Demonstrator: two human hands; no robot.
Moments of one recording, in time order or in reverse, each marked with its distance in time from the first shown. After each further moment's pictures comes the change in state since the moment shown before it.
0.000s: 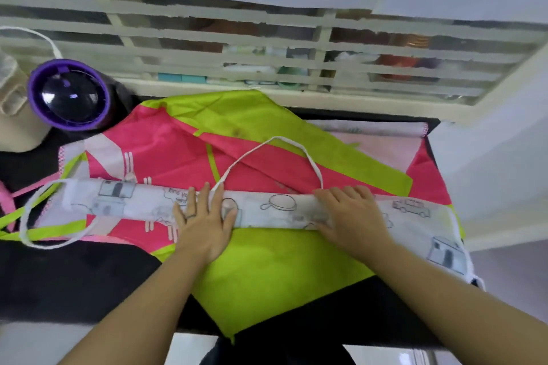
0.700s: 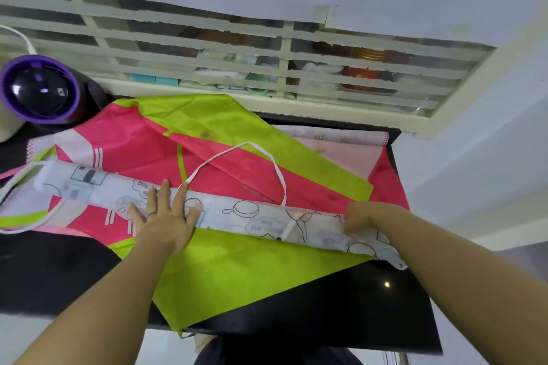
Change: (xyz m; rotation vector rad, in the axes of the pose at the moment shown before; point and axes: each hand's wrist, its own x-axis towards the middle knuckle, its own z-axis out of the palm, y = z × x) left_hand -0.002 0.014 0.000 0.035 -0.026 -0.154; right_hand 0.002 0.109 -0.009 0.117 -1.015 0.267
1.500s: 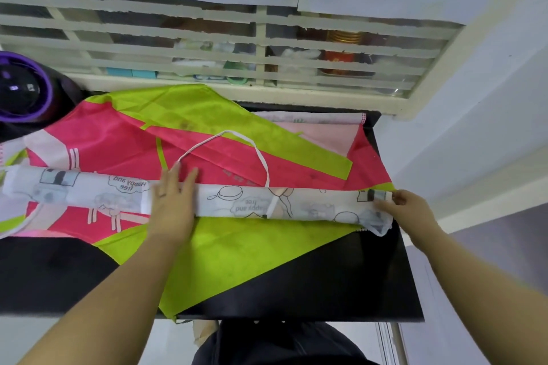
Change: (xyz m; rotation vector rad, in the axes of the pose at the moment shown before) left_hand -0.009 0.036 0.008 -0.180 0.315 0.219; right_hand -0.040 0.083 0.074 1.237 0.722 0.132
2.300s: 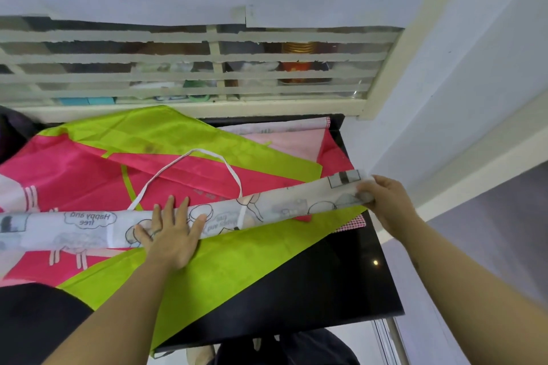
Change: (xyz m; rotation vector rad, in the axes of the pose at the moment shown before) left_hand 0.000 0.035 0.021 -0.017 -0.235 -0.118; right_hand -0.014 -0.025 -0.015 0.458 -0.055 -0.001
